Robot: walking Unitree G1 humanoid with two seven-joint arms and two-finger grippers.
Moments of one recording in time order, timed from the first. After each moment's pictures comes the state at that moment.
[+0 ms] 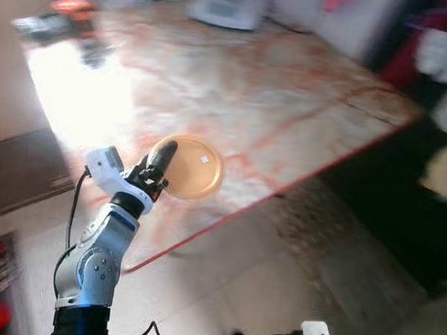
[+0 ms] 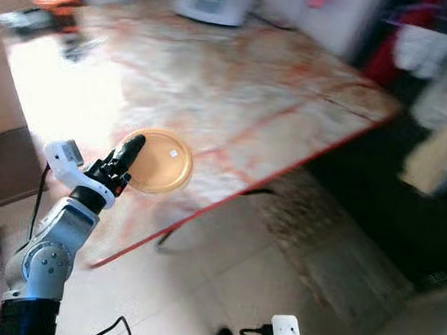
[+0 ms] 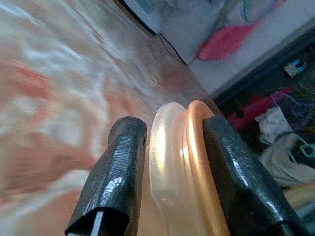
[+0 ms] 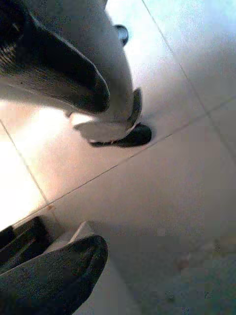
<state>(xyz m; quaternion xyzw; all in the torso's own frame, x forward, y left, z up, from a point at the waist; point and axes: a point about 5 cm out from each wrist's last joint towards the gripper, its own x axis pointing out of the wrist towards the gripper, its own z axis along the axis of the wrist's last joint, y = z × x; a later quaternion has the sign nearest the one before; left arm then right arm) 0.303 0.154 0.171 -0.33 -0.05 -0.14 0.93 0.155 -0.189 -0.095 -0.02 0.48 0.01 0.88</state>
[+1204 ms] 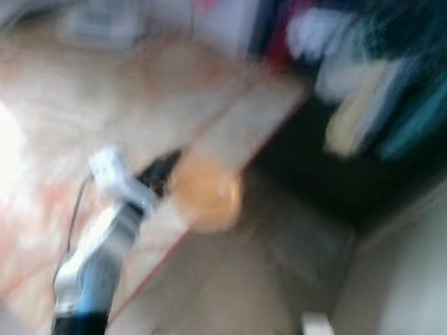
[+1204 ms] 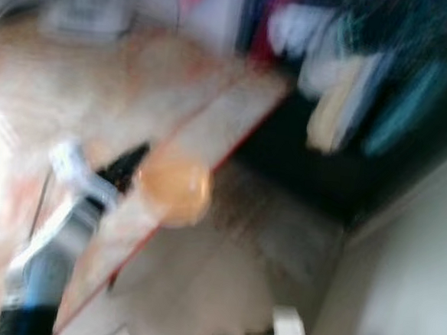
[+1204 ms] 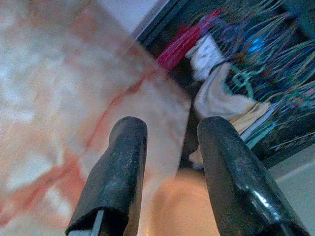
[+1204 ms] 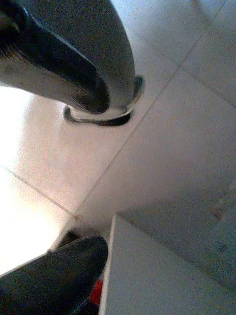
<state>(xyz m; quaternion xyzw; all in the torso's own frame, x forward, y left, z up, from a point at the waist) 0.299 0.150 0.170 -0.31 -0.05 -0.16 0.93 0.154 -0.193 -0.095 -0.02 0.48 0.00 0.88</state>
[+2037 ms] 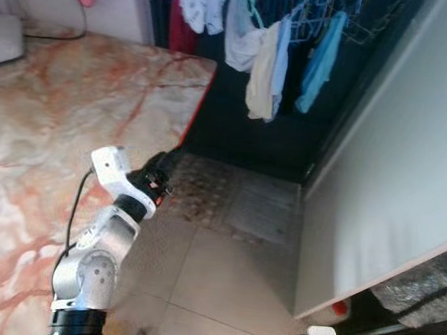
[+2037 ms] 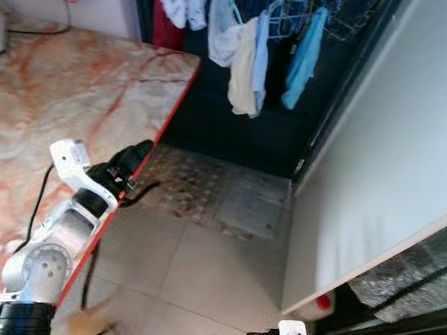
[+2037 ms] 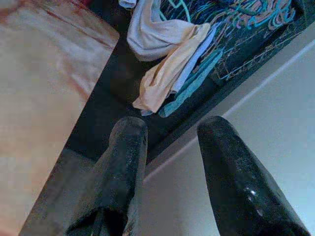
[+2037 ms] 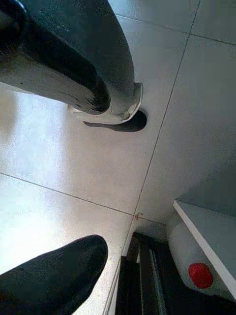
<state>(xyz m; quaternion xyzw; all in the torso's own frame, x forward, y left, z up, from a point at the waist) 0.299 0.148 0.169 -0.29 -0.05 -0.17 0.94 0.152 -0.194 -0.096 -0.02 0.49 -0.01 0.87</state>
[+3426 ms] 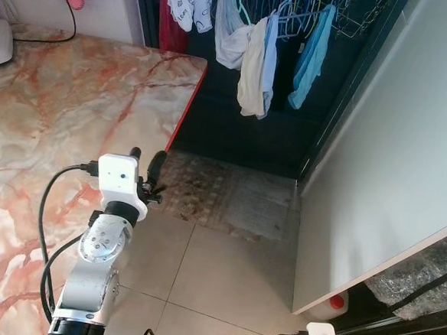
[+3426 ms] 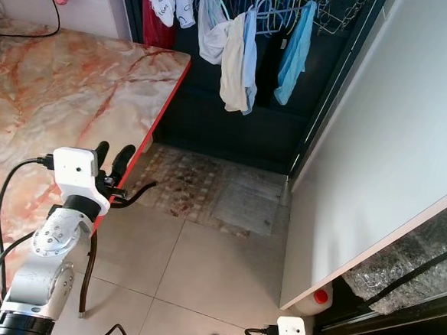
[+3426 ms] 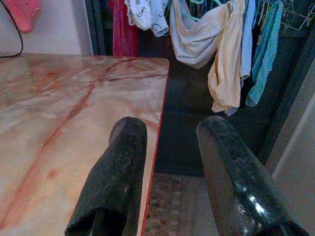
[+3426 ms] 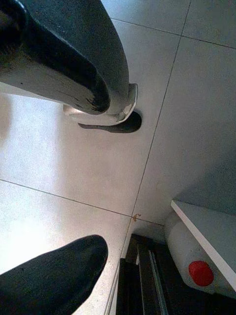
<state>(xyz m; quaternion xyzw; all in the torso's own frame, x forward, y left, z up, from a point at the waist) 0.294 0.159 0.162 0.01 -0.11 -0.05 0.99 0.155 -0.193 -0.094 -0.02 0.47 -0.01 0.88</state>
